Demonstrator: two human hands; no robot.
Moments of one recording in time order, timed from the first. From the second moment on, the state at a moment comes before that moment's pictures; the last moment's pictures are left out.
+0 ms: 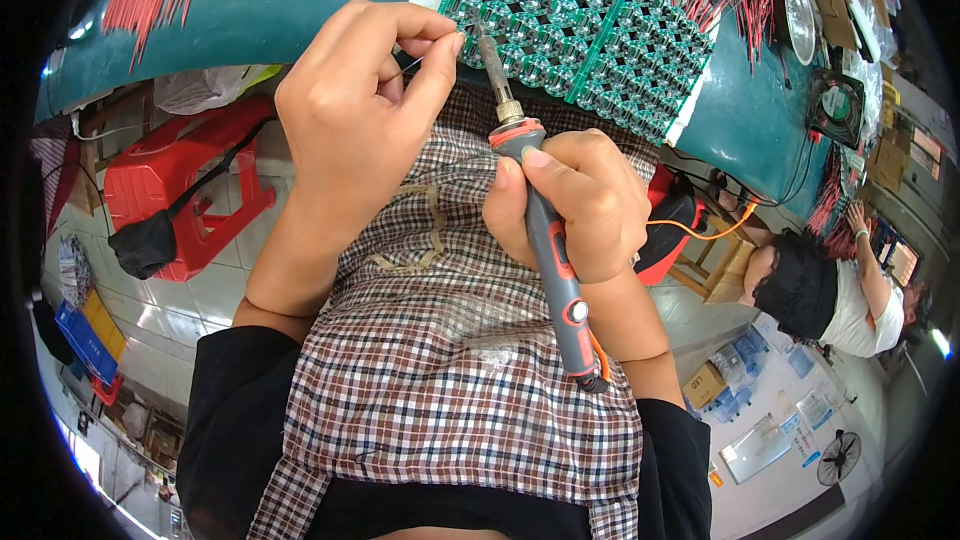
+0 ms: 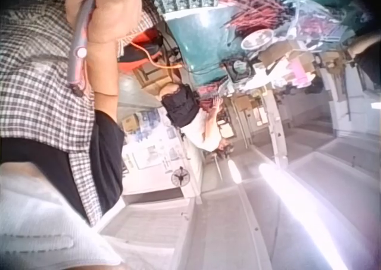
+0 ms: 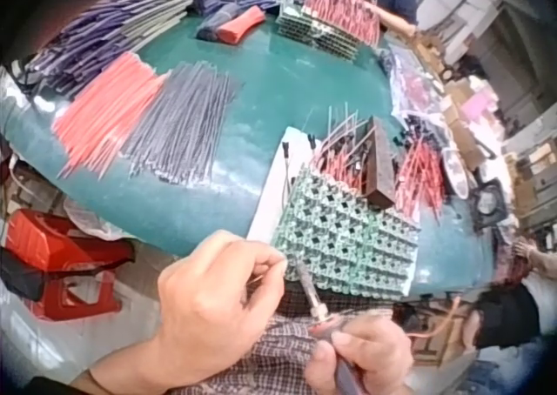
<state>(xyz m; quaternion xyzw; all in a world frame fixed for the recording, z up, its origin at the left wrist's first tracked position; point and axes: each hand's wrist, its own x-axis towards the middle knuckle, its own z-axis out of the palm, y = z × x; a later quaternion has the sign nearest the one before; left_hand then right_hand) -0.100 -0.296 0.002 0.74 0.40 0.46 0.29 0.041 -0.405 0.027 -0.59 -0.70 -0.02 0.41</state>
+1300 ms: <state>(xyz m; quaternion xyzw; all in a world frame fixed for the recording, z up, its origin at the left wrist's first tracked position) -0.091 -0.283 0.009 0.75 0.41 0.44 0.28 0.055 -0.388 0.036 -0.58 -0.67 0.02 0.46</state>
